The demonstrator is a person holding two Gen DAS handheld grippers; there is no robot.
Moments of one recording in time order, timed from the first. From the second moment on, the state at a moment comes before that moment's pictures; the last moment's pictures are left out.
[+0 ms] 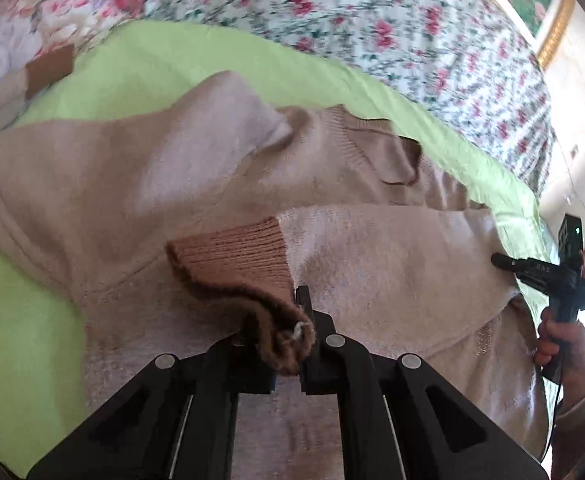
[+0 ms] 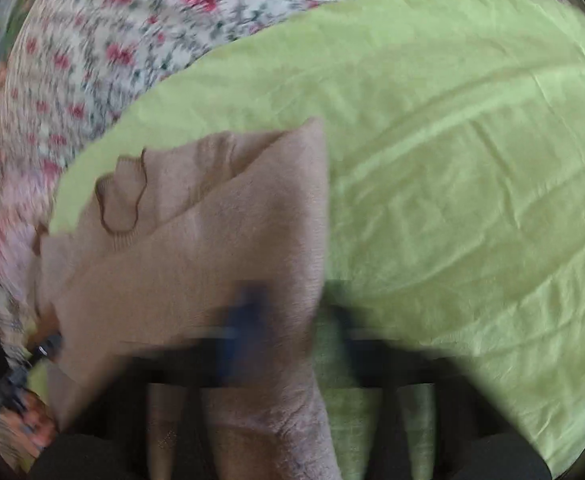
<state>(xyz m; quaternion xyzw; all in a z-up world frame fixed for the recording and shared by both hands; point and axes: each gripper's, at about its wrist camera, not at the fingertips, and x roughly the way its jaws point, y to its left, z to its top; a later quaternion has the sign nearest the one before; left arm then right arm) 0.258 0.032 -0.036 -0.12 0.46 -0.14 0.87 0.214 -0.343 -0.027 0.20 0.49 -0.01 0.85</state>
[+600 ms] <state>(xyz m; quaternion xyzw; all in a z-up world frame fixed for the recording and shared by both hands) 0.261 0.016 -0.044 -0.08 0.48 -0.15 0.86 0.188 -0.302 -0.022 0.11 0.51 -0.02 0.85</state>
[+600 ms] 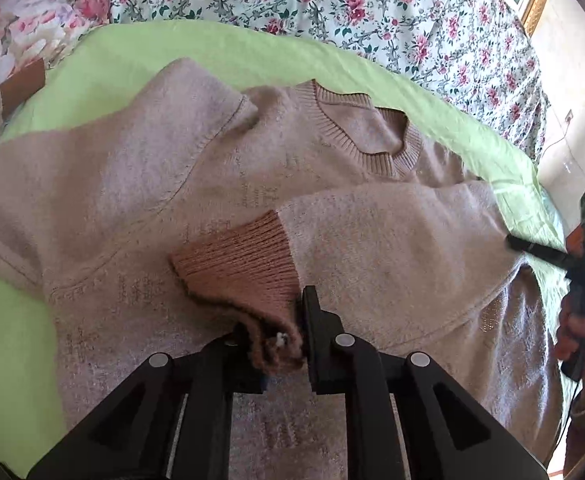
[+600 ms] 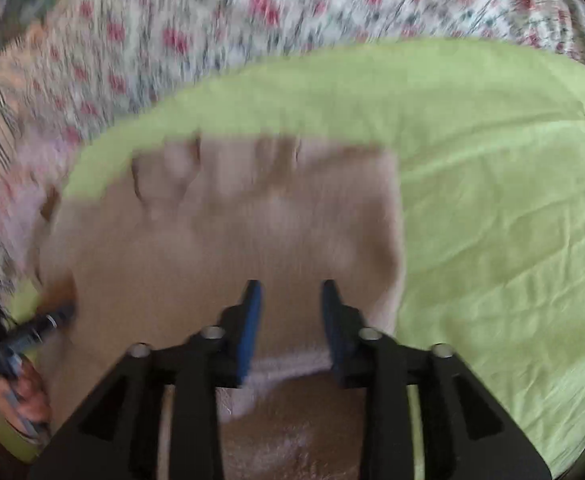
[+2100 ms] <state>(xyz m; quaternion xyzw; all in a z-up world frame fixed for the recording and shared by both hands) 0.337 0.181 0.047 -0.02 0.40 -0.03 0.91 0.093 -0.189 0.005 0.23 0.49 0.16 0.83</state>
